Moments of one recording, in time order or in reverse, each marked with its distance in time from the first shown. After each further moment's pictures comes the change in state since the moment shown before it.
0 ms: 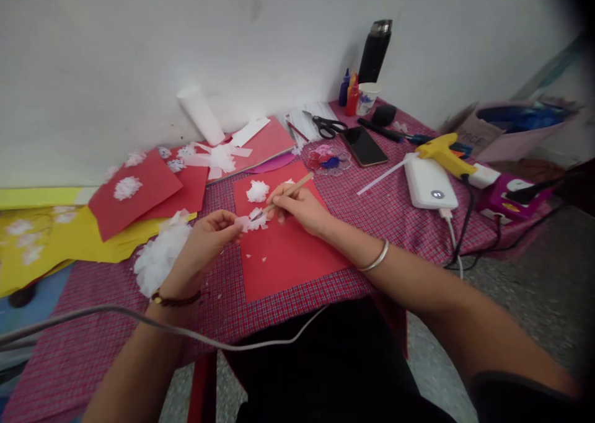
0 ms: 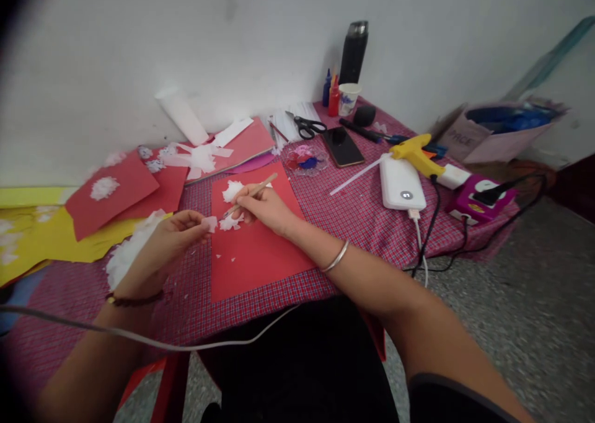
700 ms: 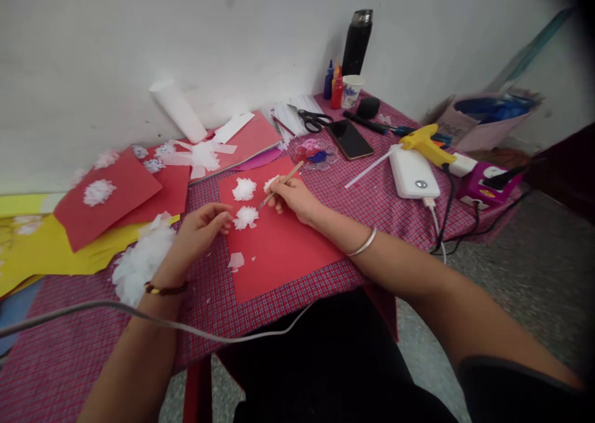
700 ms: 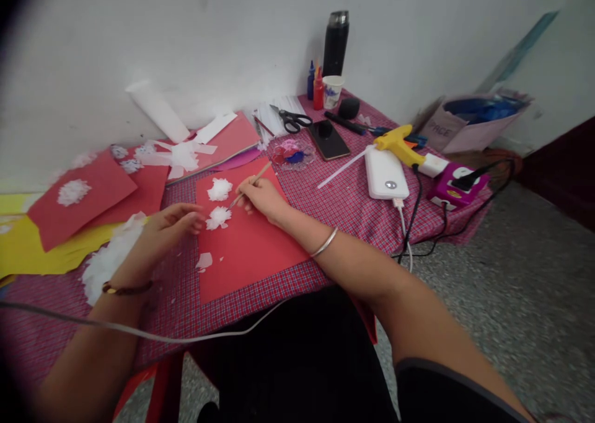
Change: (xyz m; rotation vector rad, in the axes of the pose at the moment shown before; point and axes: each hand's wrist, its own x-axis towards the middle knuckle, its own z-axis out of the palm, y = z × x) left_hand 0.029 -0.014 -0.009 0.251 -0.083 0.160; right_hand 0.019 0.016 -0.018 -0.049 0.221 0.138
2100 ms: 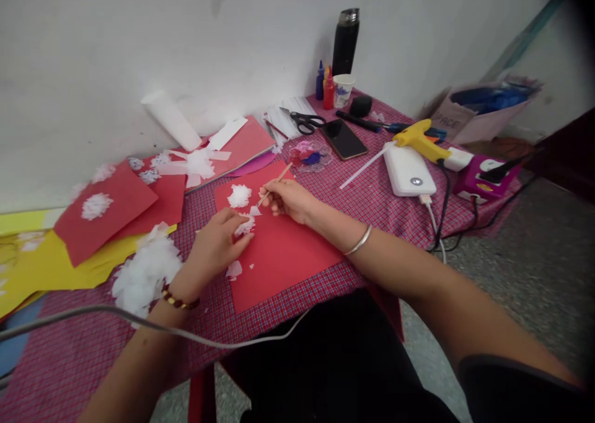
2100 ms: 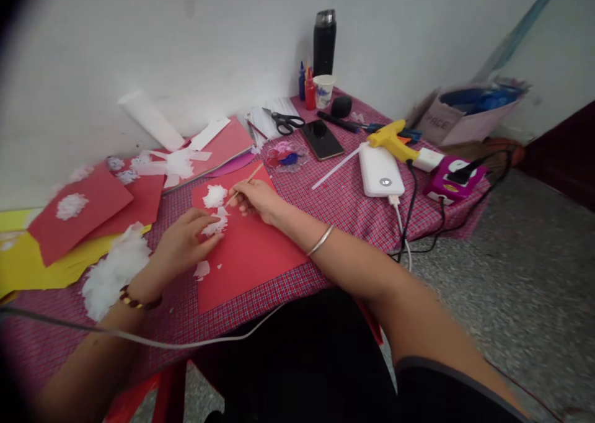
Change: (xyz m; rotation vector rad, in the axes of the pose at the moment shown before) left_hand 0.000 0.015 0.025 0.723 -0.088 0.491; right_hand 0.000 -0.015 -0.007 0.269 -0.065 0.180
